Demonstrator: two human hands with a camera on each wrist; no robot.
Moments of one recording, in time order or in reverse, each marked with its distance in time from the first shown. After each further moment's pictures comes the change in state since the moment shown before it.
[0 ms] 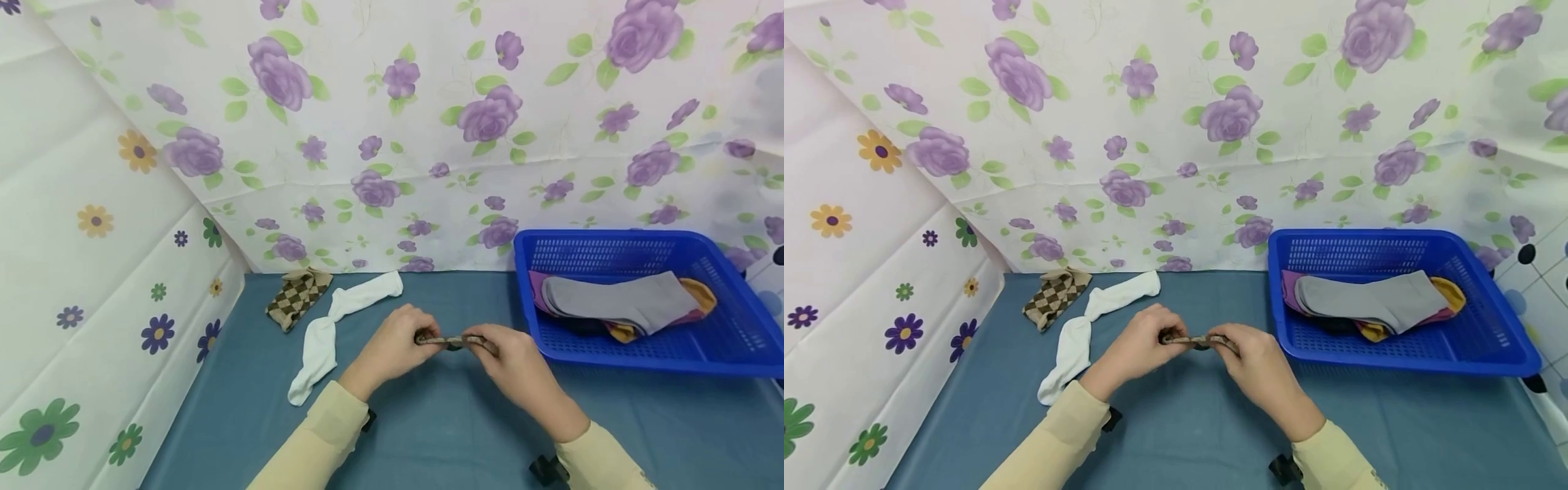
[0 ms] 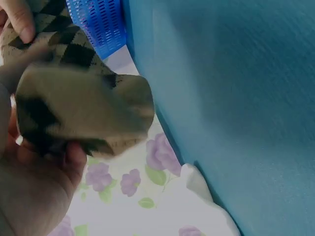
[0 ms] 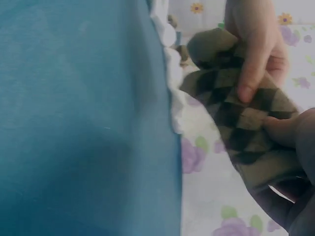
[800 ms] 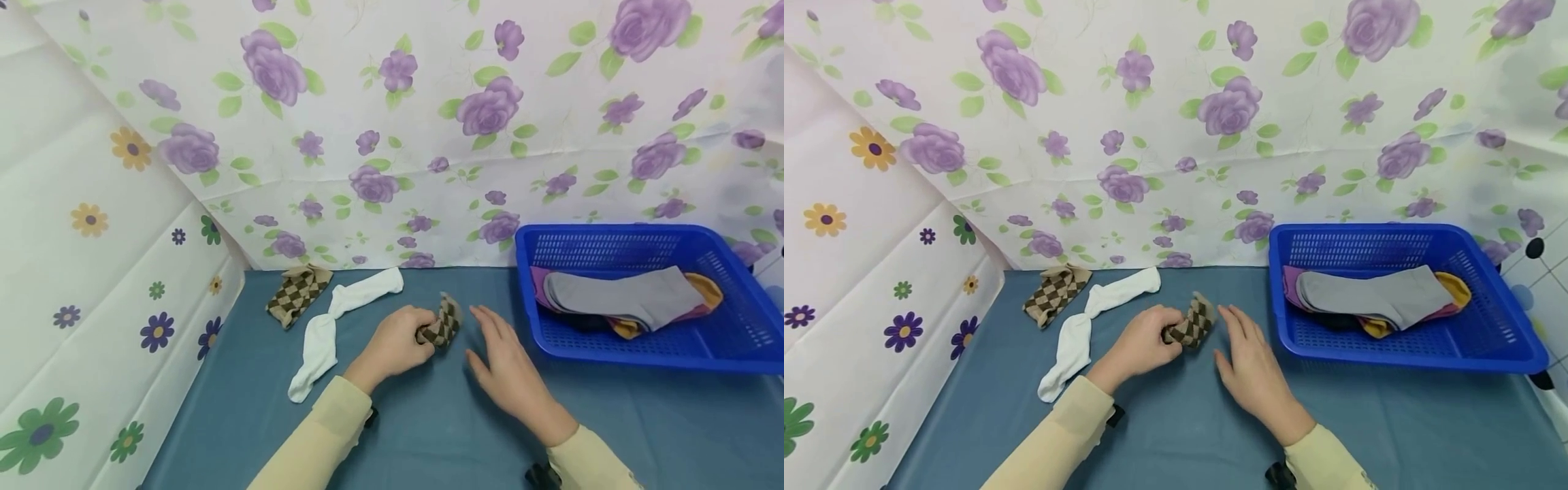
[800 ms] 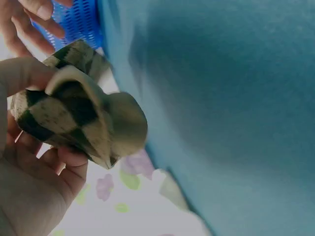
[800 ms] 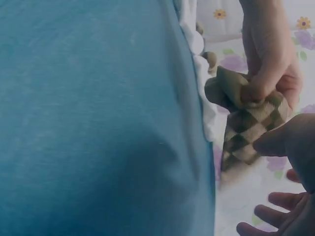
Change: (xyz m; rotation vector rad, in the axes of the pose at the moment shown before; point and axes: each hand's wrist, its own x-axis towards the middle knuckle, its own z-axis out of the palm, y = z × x) left_hand 0.002 -0.016 0.017 0.019 -0.024 -0.071; right_hand -0.013 0.016 0.032 -0.107 -0.058 0.121
